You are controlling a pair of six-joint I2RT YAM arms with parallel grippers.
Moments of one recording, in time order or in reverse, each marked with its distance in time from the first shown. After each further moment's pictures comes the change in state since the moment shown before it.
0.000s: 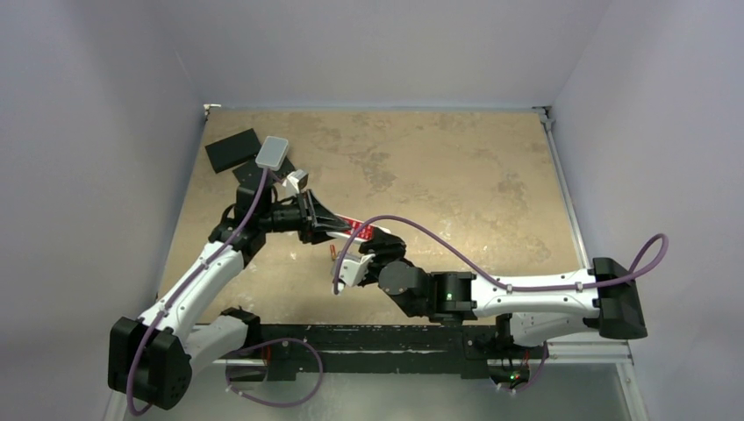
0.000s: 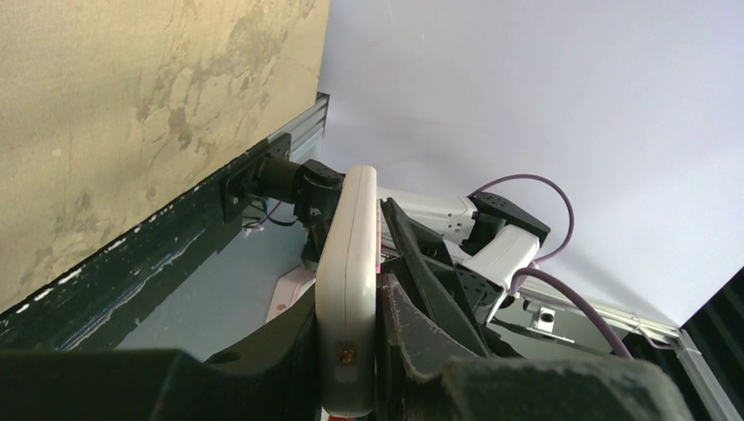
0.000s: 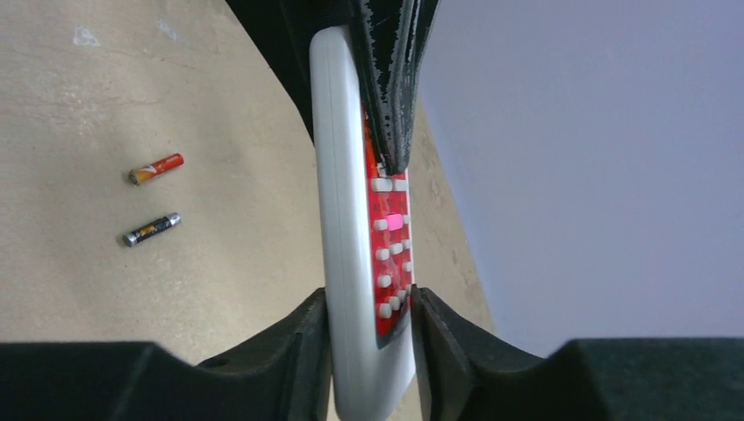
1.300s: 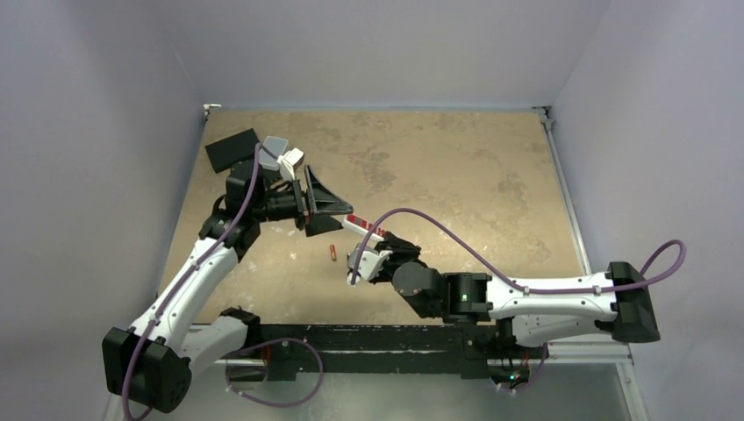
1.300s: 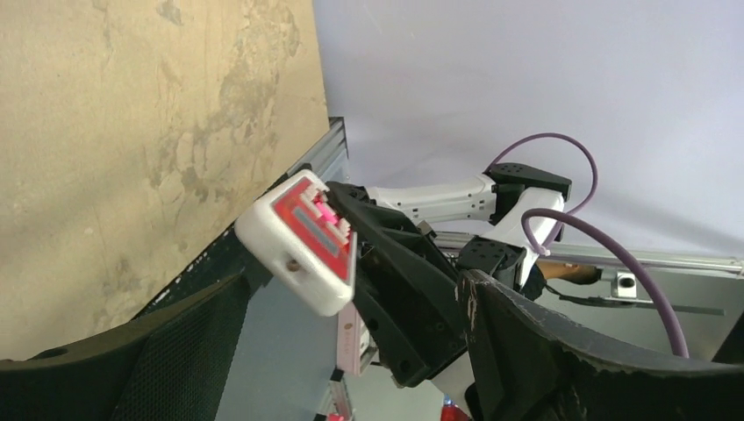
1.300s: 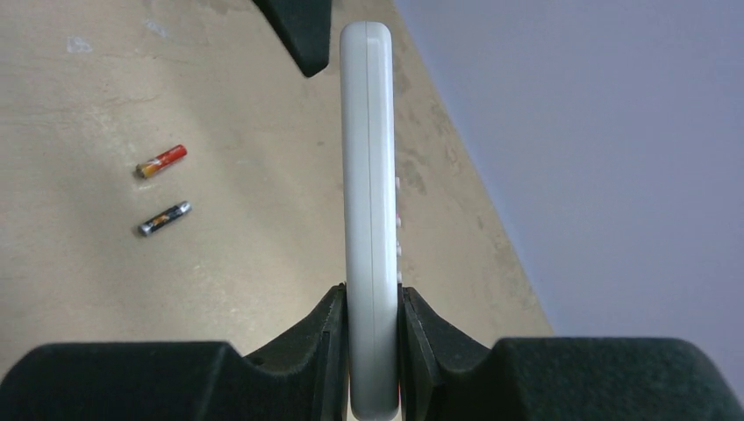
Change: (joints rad) left arm 0.005 -0.023 0.117 -0.021 -0.010 0.196; right arm 0.003 -0.100 -0.052 -0.028 0.043 0.134
